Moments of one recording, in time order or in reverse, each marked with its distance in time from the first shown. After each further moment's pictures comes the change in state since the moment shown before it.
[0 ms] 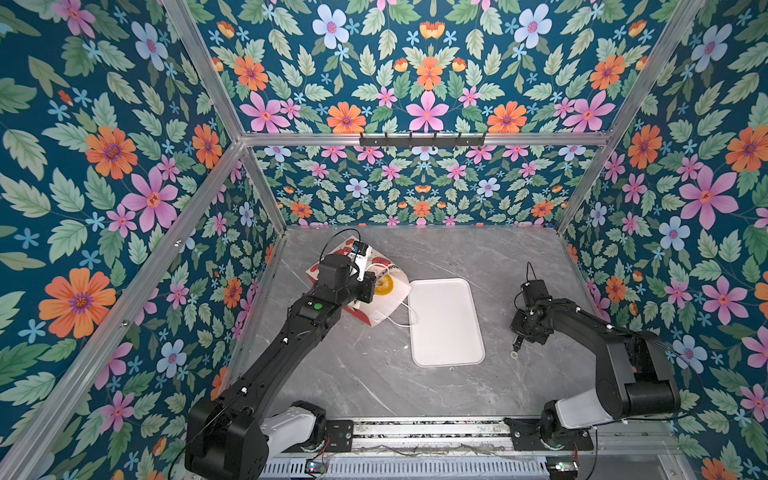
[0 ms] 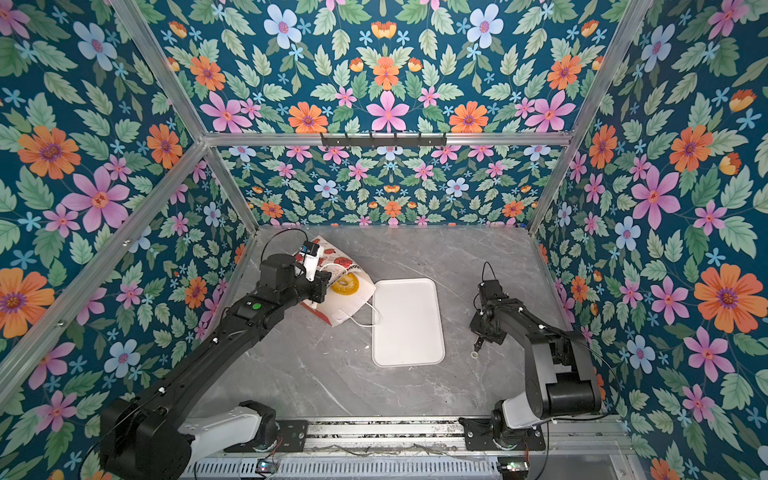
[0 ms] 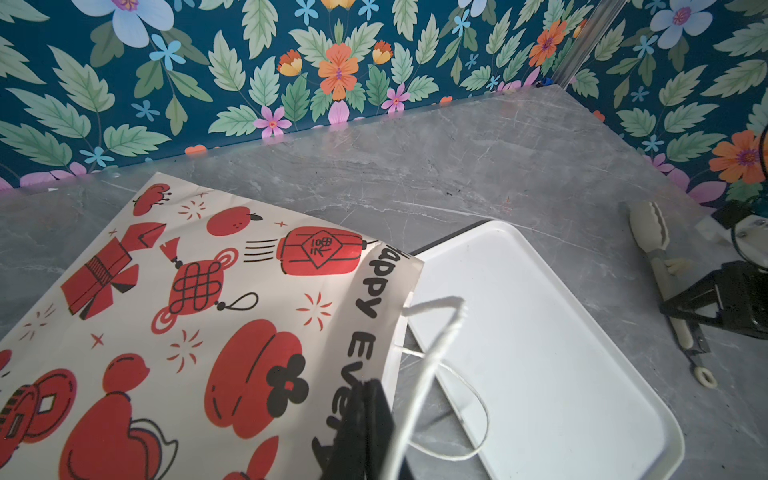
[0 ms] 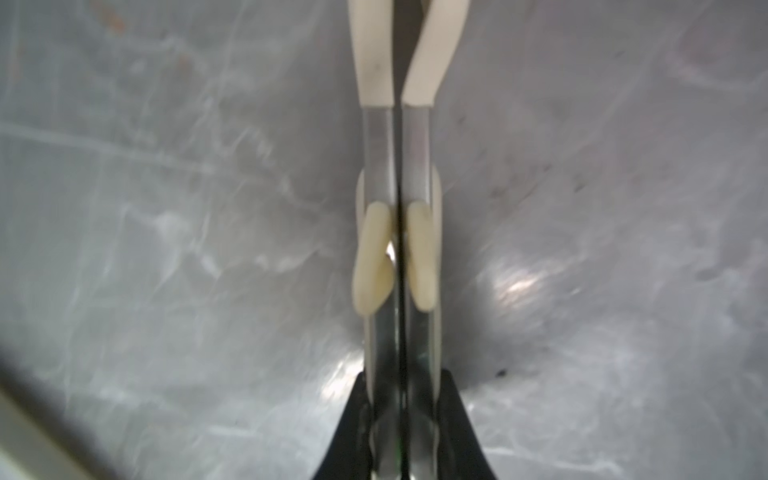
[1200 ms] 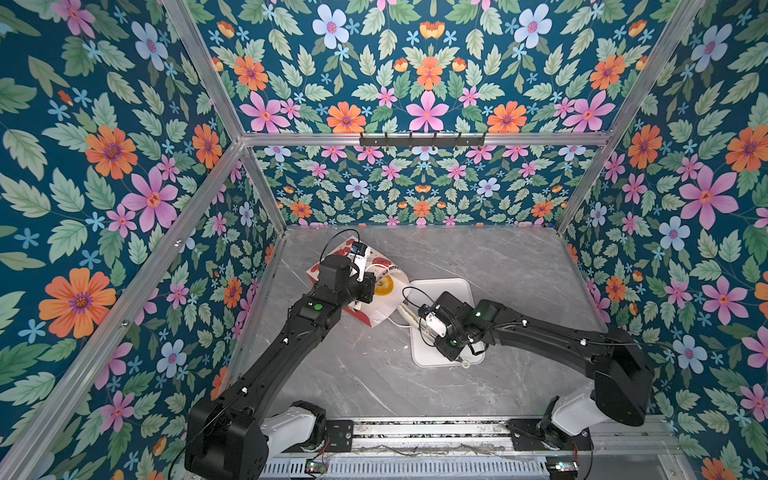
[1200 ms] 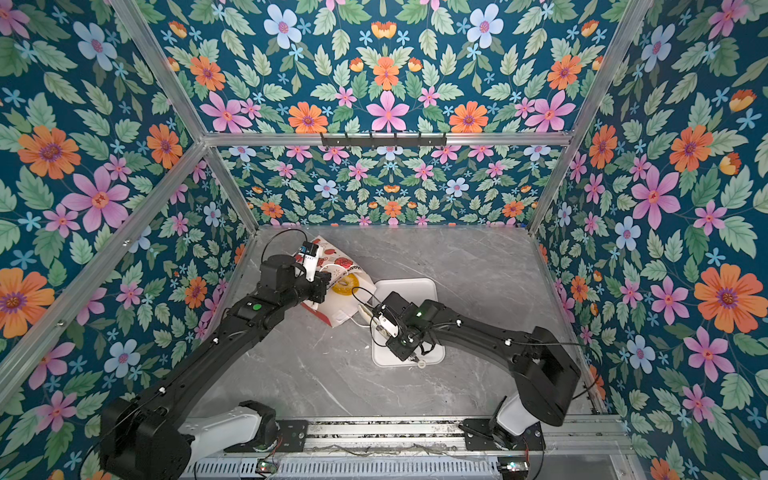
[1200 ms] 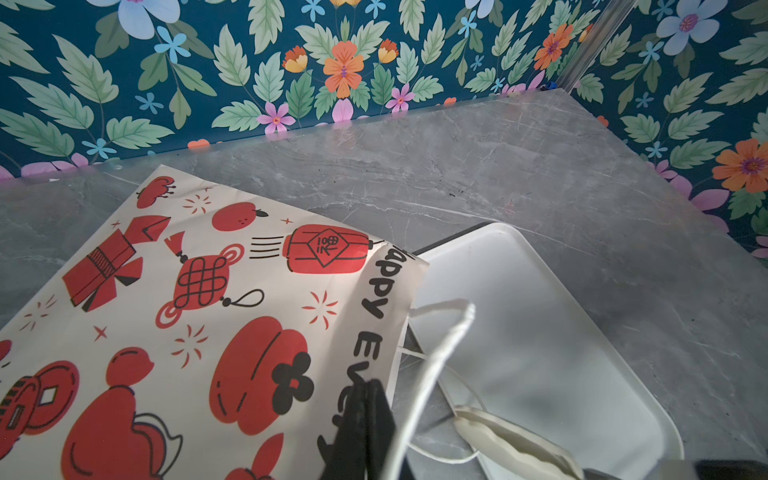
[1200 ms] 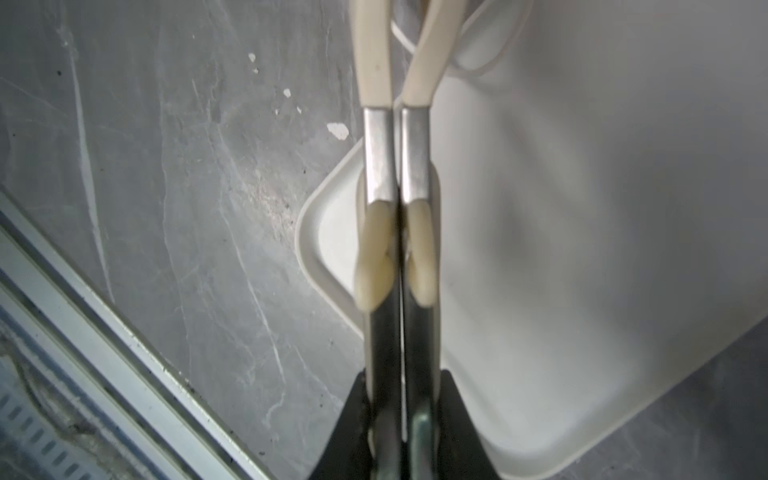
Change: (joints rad) left arm 0.000 -0.001 -0.008 0.006 -0.008 -0.018; right arm 0.822 0.121 0.386 -0.175 -0.056 -0.584
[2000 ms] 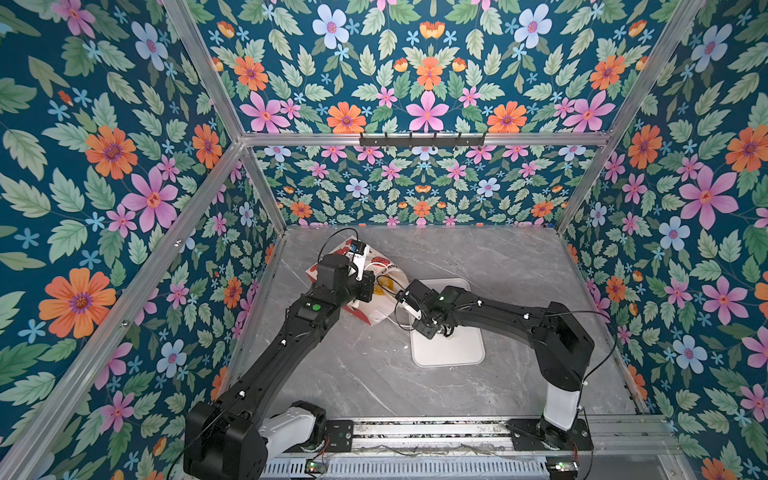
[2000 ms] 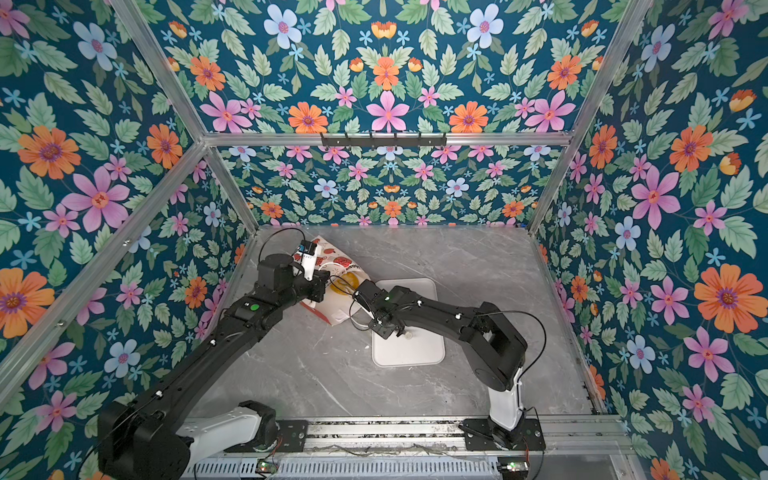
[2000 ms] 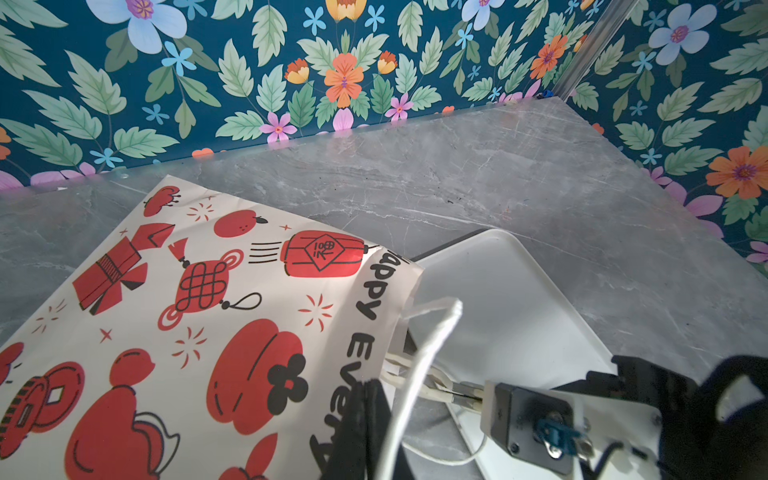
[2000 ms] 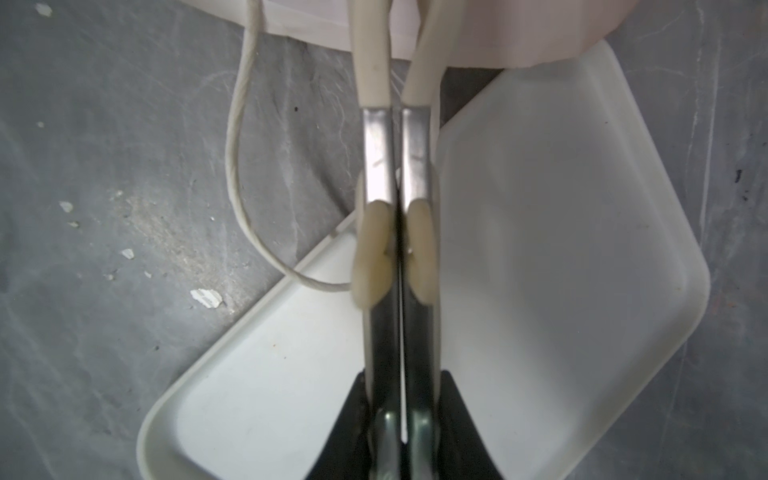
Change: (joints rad) left arm 0.000 -0.014 0.010 -0.007 0.000 0.000; right arm 0.000 0.297 0.270 0.028 0.257 -0.125
